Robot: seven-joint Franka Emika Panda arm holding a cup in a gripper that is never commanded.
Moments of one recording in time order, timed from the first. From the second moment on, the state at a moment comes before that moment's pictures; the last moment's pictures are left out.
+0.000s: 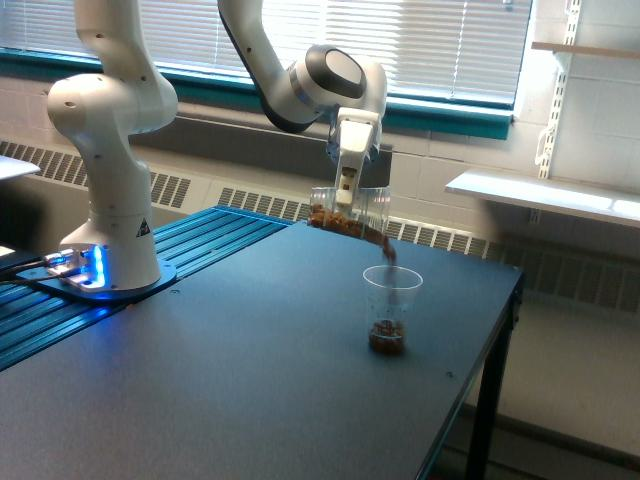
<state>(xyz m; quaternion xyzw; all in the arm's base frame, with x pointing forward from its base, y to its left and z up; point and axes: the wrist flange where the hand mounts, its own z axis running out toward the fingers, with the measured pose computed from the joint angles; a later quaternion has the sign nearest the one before) 0.437 0.075 0.301 0.91 -0.16 0.19 0.34</state>
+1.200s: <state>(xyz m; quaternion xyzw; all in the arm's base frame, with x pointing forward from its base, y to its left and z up) 0.439 0.078 0.305 0.90 -0.16 0.18 0.36</state>
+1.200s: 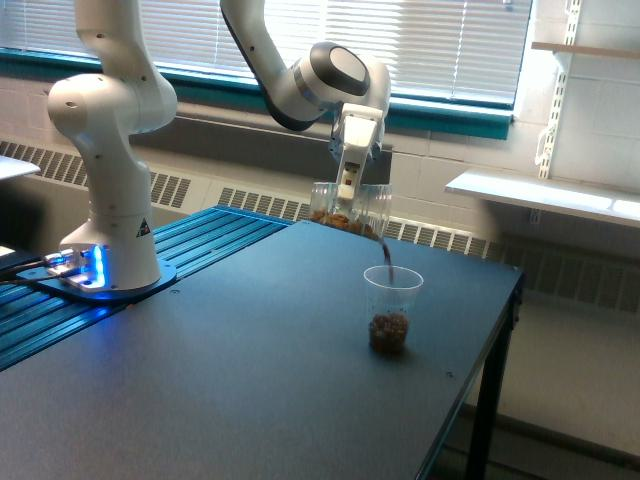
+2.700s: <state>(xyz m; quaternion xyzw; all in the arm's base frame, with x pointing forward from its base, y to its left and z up) 0.448 0.084 0.312 0.89 -0.14 0.17 0.40</state>
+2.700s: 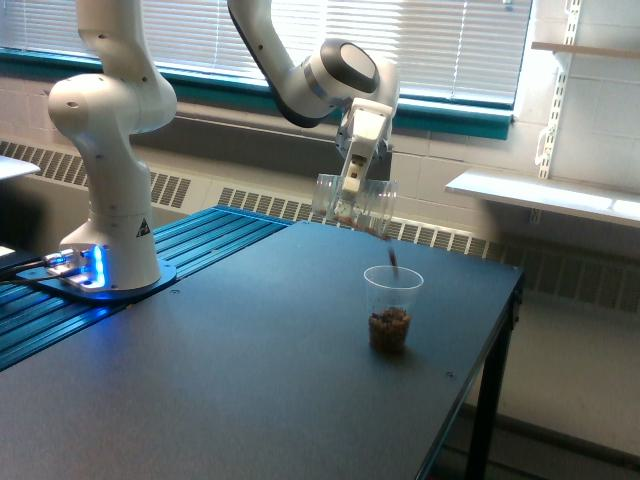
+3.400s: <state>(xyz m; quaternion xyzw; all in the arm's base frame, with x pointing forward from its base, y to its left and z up) 0.457 0.092 0.316 0.89 -0.13 0.15 0.42</state>
